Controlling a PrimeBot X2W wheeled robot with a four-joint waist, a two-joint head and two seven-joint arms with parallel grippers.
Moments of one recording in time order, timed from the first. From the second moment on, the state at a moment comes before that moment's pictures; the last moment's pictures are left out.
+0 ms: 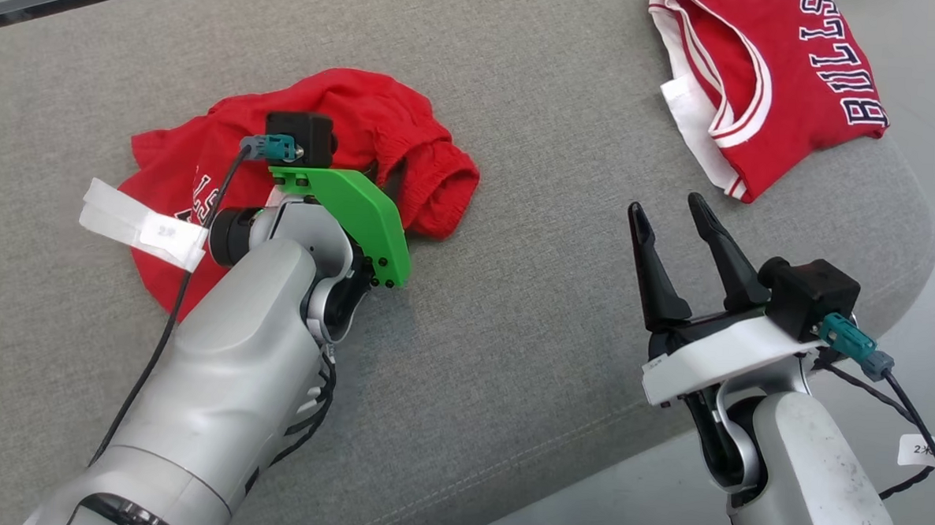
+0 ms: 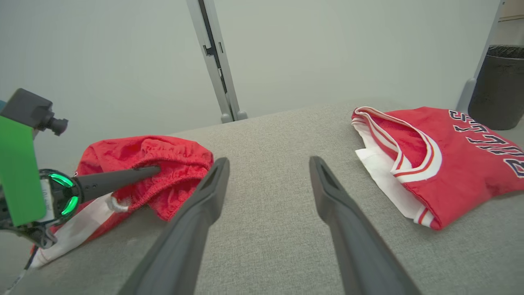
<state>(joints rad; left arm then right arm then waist) -0.90 0.07 -0.73 0.88 -0.91 0.01 0.06 -0.29 -0.05 0.19 0.10 0.29 0.13 -0.12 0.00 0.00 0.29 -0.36</state>
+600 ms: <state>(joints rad) -0.78 0.05 -0.85 0.83 -0.93 -0.02 -0.17 -0.27 -0.06 0.25 0.16 0.23 0.13 -0.09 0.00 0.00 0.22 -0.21</state>
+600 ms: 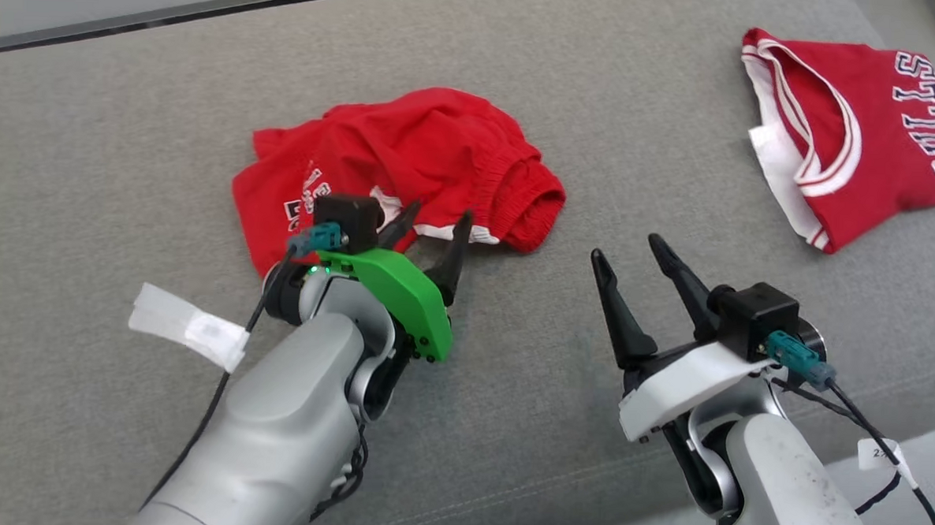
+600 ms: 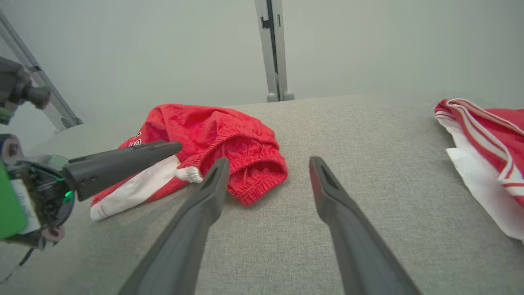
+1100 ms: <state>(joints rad) -0.53 0.09 -0.86 0.59 -0.93 0.07 -0.24 -0.39 -0.18 0.34 0.40 0.27 0.13 -0.07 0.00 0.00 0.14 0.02</state>
